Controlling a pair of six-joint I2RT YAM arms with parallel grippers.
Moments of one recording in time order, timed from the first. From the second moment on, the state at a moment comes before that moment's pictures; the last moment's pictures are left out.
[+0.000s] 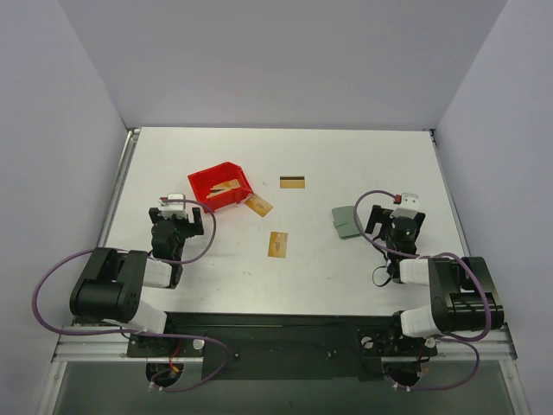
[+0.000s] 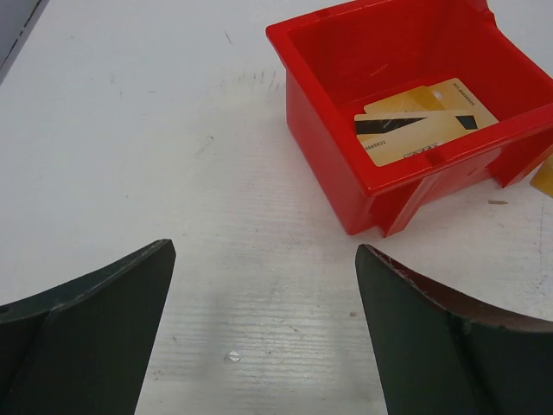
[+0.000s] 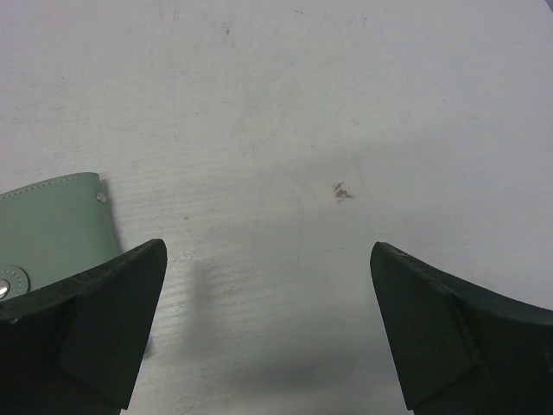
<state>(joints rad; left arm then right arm) -0.12 1.50 0.23 1.09 -0.15 -0.02 0.02 1.42 0.22 0.83 0.22 0.07</state>
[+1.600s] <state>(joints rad) -0.12 0.96 0.47 0.47 -0.50 -0.42 0.13 1.30 0.74 -0.05 0.18 0.48</state>
